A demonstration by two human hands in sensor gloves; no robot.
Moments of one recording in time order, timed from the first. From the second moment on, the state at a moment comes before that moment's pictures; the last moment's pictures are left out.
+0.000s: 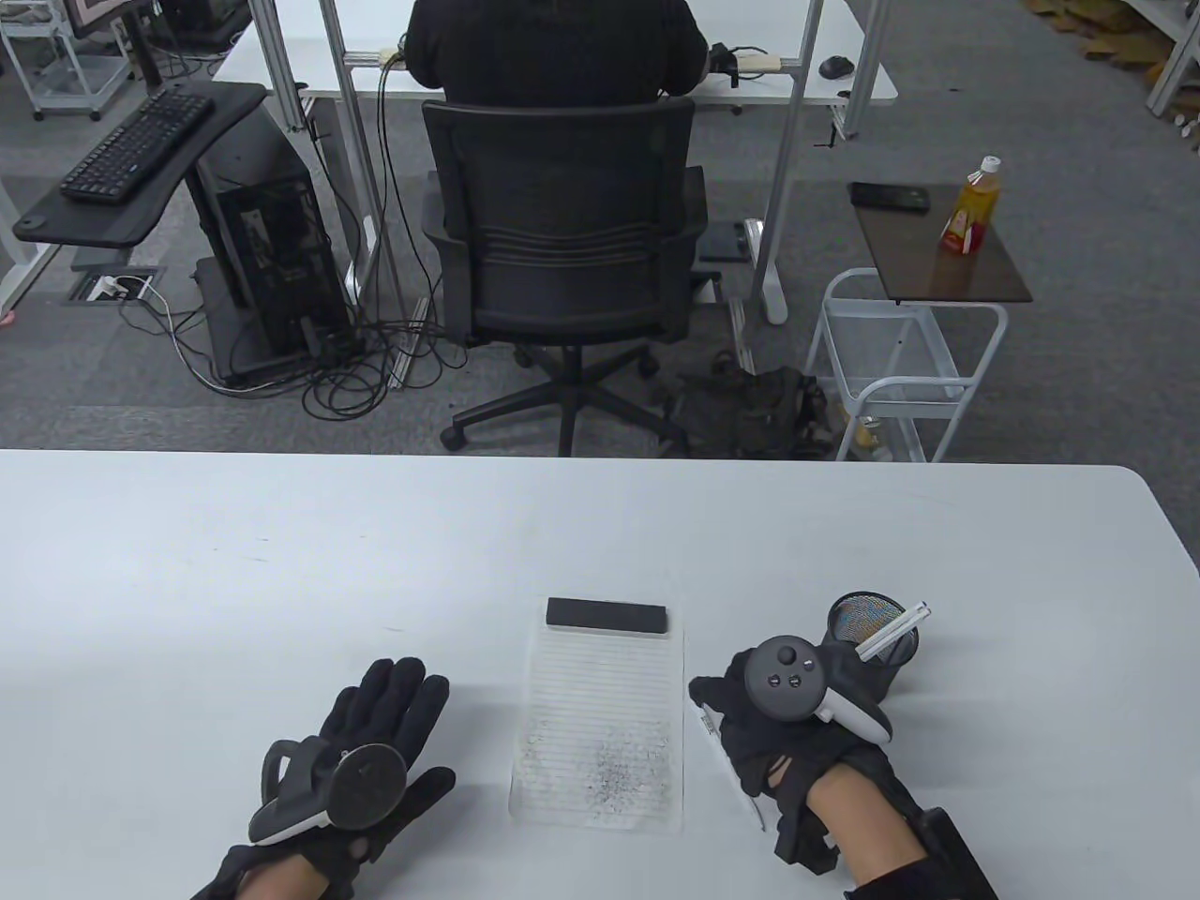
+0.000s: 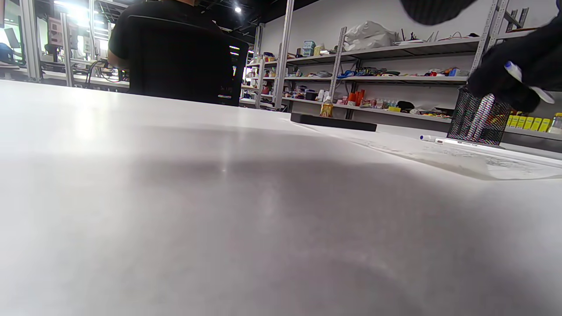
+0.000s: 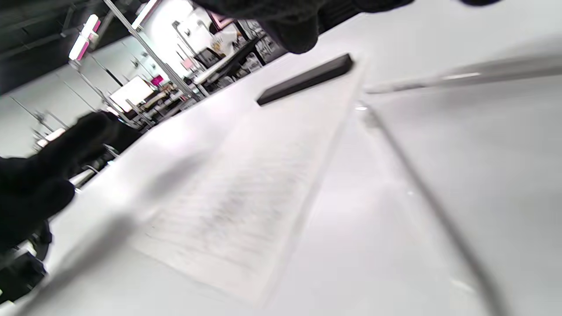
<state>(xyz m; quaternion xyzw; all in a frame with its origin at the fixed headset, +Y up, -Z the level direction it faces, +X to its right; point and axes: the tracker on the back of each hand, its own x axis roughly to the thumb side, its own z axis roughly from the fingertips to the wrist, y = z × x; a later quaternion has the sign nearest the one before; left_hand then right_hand) -0.245 -0.764 -0.313 0.00 -0.22 0.06 0.97 0.168 -0.731 -0.365 0.20 0.17 0.94 0.23</state>
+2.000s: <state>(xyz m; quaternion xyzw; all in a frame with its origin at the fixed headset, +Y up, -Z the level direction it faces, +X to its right) -0.243 -0.763 -0.312 0.01 -0.22 0.05 0.97 0.161 -0.769 -0.341 0.29 0.07 0.95 -0.11</state>
